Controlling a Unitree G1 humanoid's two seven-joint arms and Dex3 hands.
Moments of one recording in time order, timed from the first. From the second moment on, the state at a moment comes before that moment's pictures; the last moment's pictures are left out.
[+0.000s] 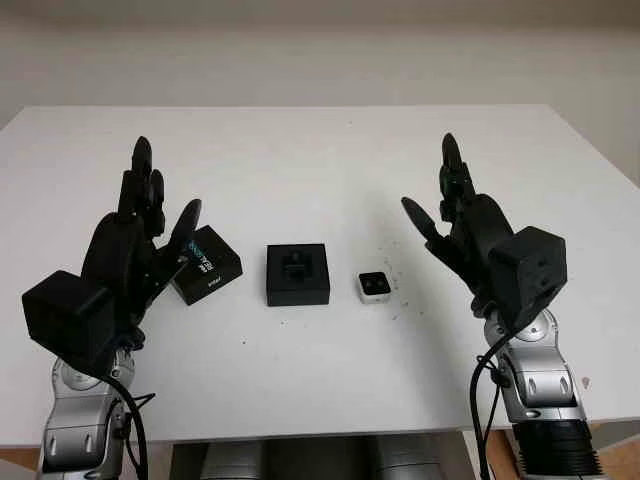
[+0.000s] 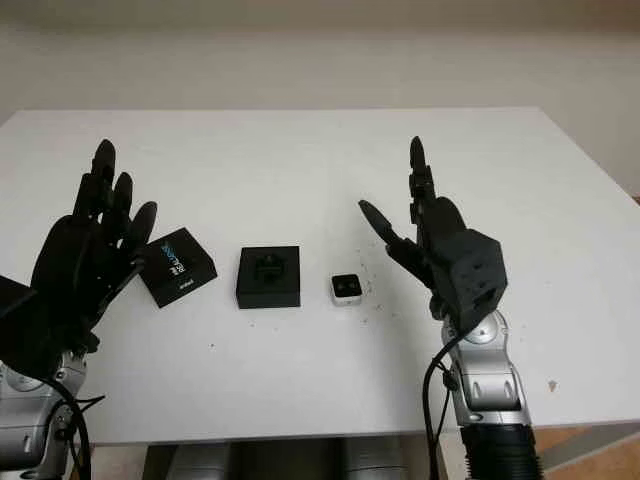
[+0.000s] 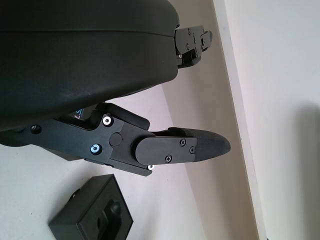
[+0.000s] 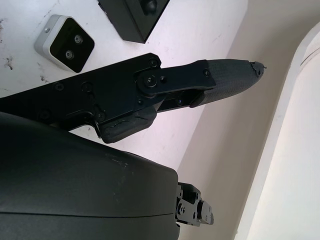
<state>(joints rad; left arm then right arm) -0.05 0.24 0.21 -0.23 -0.07 0.08 -0.13 -0.26 -0.22 -0.06 0.02 -0.03 0.09 0.14</state>
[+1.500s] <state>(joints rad) -0.04 0.23 0.19 -0.22 -0.07 0.07 -0.12 -0.44 -0.61 0.11 0.38 -0.31 -0.39 0.41</state>
